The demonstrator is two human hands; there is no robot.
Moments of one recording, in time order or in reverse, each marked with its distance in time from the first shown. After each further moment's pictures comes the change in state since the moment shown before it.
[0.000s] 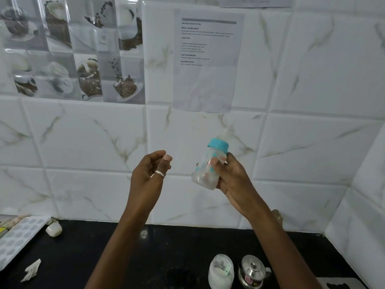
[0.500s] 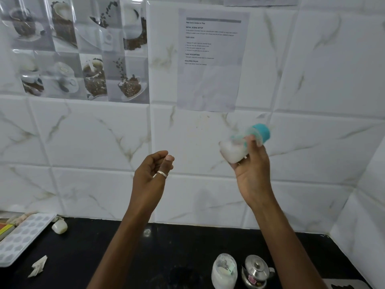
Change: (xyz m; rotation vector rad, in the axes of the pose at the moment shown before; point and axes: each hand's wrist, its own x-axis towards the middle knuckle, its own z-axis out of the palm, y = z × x) left_hand -0.002 -0.001 -0.004 -0.008 0.006 -0.002; right_hand 0.011 -0.022 -0.006 0.318 0.196 -0.227
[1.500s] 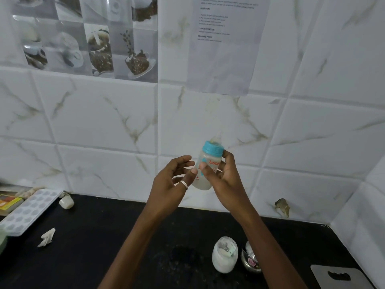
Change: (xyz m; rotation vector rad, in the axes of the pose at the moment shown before) left_hand -0.022 -0.048 0.006 0.099 -0.222 0.004; right_hand -0.050 0.069 0.000 -0.807 -0.218 0.076
